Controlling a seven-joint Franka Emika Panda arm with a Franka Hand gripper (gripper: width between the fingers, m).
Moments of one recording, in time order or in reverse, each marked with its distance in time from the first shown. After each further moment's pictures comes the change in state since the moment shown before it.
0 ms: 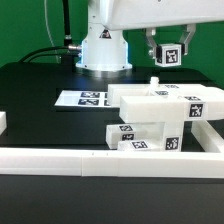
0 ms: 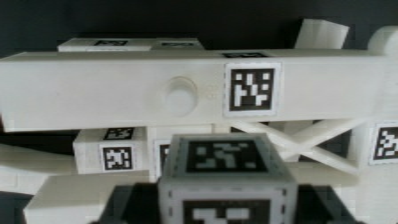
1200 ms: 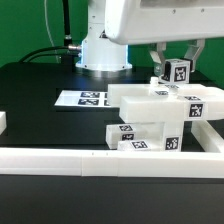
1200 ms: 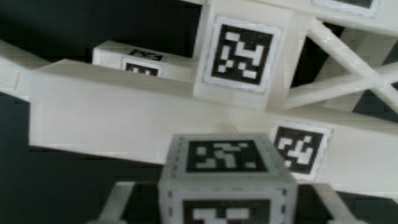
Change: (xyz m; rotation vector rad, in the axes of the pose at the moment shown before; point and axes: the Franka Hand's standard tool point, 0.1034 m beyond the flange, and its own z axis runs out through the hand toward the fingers) arm 0.055 0.016 0.015 -0.051 -0.035 -0.198
